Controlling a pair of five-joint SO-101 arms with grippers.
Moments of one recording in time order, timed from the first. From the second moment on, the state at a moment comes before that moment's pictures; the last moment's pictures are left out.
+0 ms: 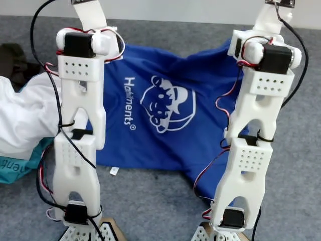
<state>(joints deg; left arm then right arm) 0.3 37.3 -75.2 101.5 19.2 1.9 39.0 -94.3 100.5 -2.7</state>
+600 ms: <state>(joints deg) 1.8 22.3 -38.3 101.4 12.5 0.4 -0.4 -28.4 98.7 -2.7</state>
